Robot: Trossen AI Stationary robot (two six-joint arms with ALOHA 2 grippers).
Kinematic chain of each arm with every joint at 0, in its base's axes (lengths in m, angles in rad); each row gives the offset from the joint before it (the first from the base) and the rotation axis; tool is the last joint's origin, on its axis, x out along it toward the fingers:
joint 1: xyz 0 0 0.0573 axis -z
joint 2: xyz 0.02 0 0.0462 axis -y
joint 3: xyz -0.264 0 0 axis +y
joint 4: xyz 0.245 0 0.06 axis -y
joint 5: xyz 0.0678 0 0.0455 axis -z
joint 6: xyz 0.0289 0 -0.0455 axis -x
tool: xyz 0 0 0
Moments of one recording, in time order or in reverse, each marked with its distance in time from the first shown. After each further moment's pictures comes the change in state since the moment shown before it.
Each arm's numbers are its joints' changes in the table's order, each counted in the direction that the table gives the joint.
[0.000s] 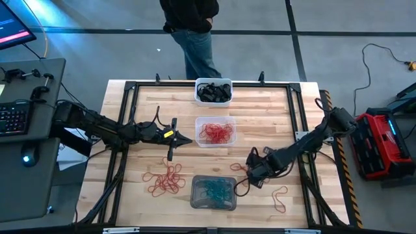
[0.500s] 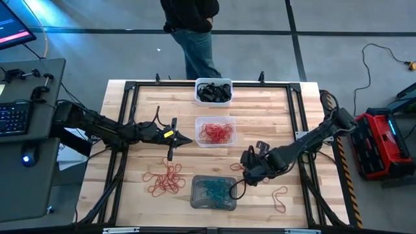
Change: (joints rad) left arm 0.000 0.000 0.000 0.000 -0.003 0.008; right arm 0.001 0.002 -0.269 -0.188 0.219 0.151
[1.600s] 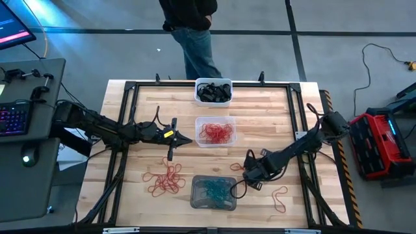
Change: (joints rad) left arm 0.000 0.000 0.000 0.000 0.000 0.001; right arm 0.017 -0.112 0.231 0.194 -0.261 -0.103
